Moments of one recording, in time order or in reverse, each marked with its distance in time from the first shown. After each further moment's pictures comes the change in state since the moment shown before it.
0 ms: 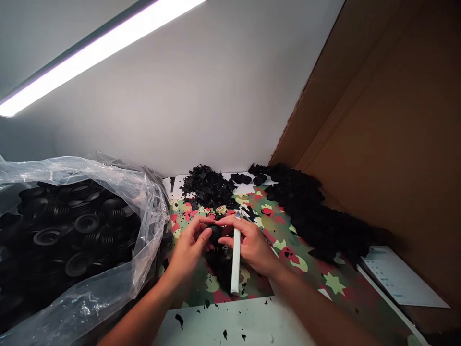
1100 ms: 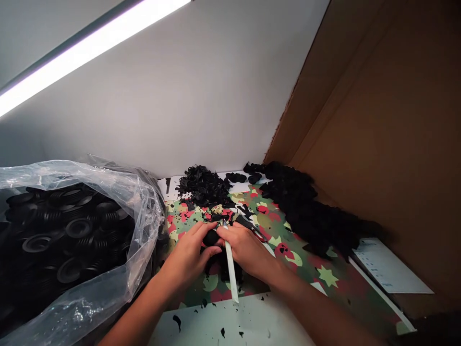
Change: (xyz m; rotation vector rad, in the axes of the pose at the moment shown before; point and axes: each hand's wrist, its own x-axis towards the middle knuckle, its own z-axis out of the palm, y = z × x) left_hand -0.001 0.002 -0.008 0.544 -0.164 0.248; right_hand -0.004 0.003 0.008 -0.685 -0.171 -0.236
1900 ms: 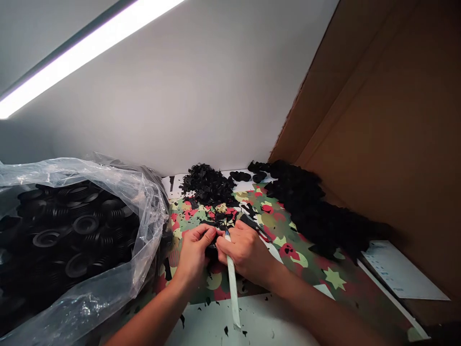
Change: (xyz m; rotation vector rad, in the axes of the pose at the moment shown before) left_hand 0.002 0.020 0.028 -0.971 0.248 -0.507; right_hand -0.002 -0.012 0.001 -0.150 0.260 -0.278
